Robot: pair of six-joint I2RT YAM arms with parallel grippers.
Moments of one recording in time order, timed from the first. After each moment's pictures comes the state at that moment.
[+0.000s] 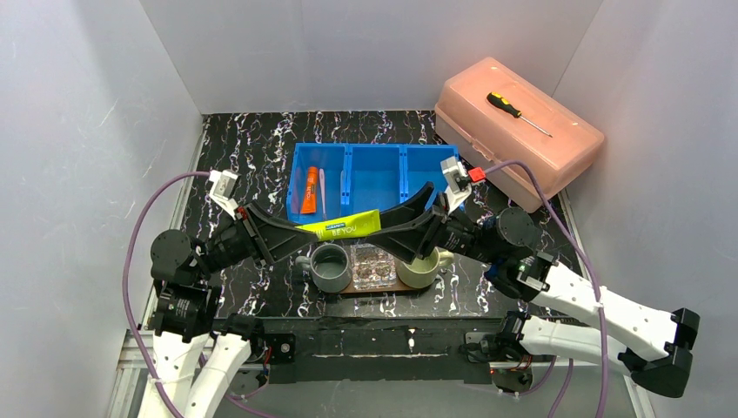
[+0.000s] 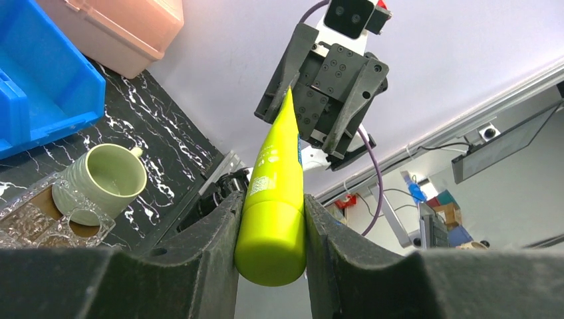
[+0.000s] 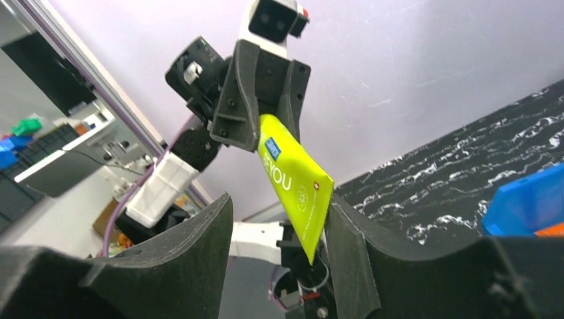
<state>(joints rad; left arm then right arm) -0.22 0.48 0.86 -0.14 0.91 -1.08 1.08 0.85 0.86 0.32 -0.29 0.60</state>
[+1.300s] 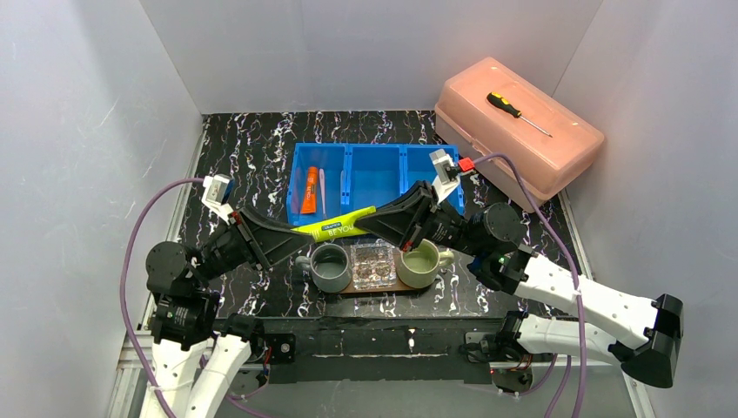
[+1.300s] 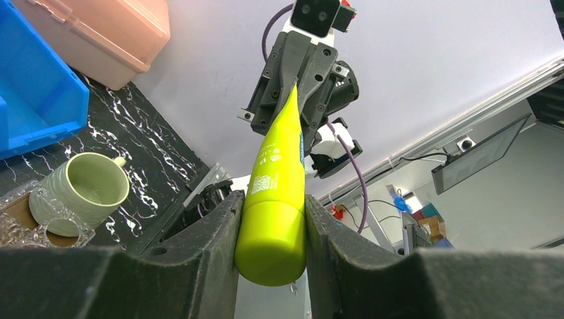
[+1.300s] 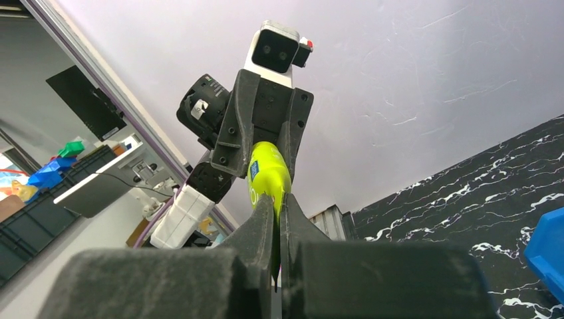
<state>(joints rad) -0.23 0.44 0.84 -0.10 0.86 -1.17 1.07 0.97 0.86 0.55 -0.30 0.73</state>
